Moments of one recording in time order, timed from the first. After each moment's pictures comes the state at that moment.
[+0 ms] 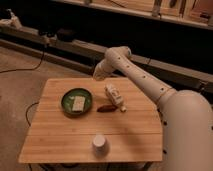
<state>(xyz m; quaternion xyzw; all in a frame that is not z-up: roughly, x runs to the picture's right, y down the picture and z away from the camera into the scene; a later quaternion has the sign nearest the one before) -0.034 -0.058 0.885 -0.03 -0.28 -0.45 0.85</state>
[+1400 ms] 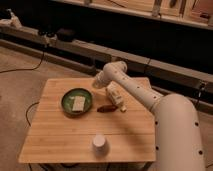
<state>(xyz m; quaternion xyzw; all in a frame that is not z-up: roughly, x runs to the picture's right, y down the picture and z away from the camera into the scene) -0.051 -0.018 0.965 -0.01 -0.29 -0.47 0.83</state>
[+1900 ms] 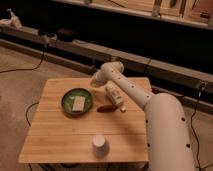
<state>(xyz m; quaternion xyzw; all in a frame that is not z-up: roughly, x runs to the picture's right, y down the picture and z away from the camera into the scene) -0.071 -0.028 0.990 0.01 -0.29 -0.49 0.82</state>
